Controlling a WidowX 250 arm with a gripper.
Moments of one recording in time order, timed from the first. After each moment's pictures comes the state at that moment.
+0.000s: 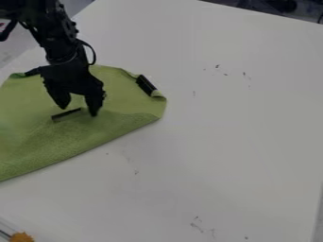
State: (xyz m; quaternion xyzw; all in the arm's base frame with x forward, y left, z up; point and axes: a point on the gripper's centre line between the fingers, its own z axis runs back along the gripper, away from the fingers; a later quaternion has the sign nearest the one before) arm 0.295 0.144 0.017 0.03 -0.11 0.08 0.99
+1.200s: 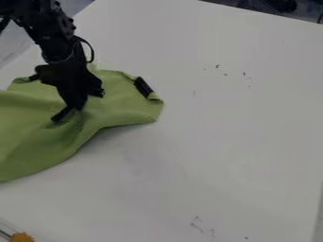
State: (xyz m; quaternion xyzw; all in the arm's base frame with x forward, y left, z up) arm 0.290 0.136 0.038 0.06 -0.15 0.06 0.99
